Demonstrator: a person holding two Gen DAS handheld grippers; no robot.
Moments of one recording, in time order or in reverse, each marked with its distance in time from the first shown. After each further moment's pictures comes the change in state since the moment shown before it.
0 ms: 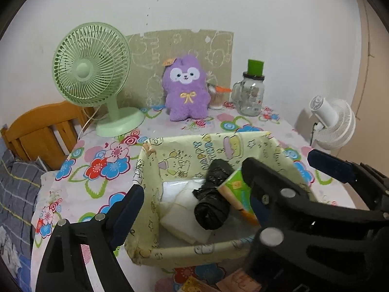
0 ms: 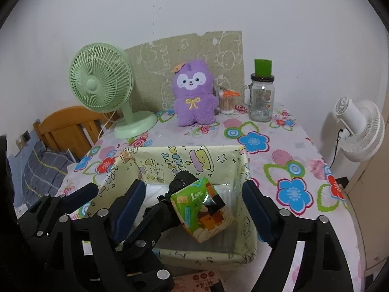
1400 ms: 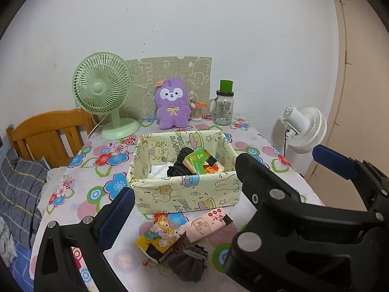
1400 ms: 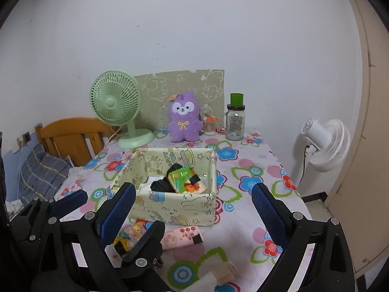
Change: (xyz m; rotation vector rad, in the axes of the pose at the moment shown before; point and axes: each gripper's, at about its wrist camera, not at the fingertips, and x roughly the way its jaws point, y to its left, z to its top) left arm -0.122 -0.039 -0.052 0.001 -0.104 -0.042; right arm -0.141 0.005 -0.054 -0.050 -0.158 -0.081
